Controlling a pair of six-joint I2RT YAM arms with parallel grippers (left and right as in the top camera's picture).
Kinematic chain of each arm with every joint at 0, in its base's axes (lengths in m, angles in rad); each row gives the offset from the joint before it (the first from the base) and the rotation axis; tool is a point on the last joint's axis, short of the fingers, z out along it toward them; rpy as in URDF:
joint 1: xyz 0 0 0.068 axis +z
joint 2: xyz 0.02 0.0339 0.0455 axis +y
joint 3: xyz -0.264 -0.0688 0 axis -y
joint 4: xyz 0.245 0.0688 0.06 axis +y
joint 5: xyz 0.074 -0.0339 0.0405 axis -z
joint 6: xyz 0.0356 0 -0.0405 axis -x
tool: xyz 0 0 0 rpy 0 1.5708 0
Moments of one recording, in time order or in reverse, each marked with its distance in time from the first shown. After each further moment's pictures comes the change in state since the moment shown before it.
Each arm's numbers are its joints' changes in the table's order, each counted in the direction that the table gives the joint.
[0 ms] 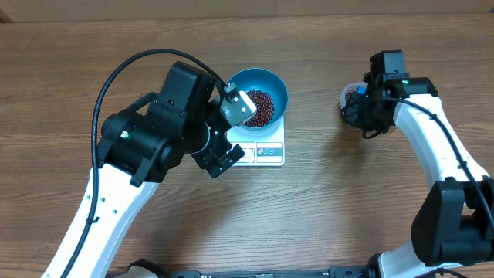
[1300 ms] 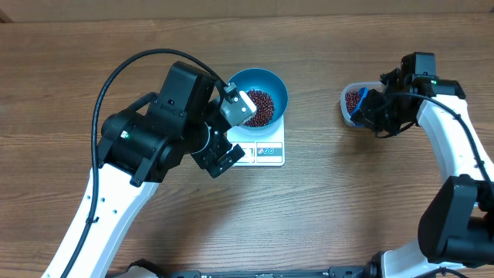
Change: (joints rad) left arm 0.000 0.000 0.000 0.000 0.000 0.000; right arm -0.147 0.003 0.000 0.029 -0.283 0.019
